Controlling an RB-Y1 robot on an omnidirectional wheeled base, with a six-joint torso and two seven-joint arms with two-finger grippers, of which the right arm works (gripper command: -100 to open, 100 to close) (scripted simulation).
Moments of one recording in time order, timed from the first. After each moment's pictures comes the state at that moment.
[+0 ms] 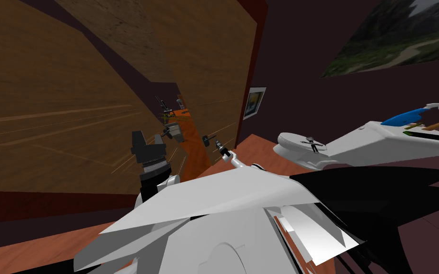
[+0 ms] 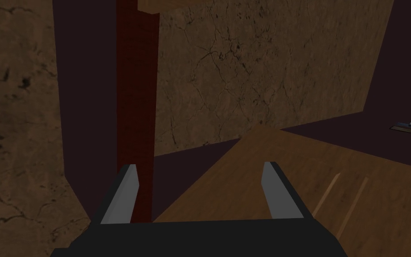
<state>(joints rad) -0.35 -0.01 0.30 -0.89 0.07 -0.39 -0.16</state>
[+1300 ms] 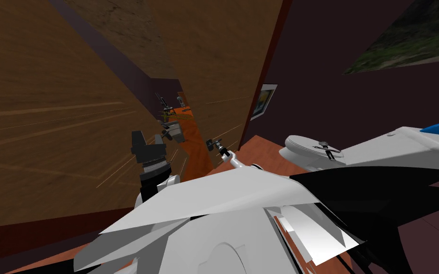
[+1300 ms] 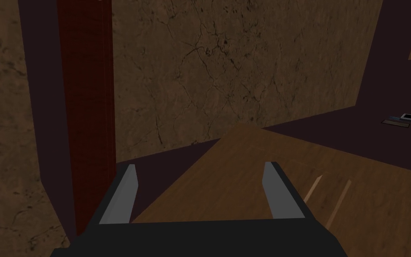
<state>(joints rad) -0.35 0.01 0.28 -0.89 0.07 -0.39 -0.15</state>
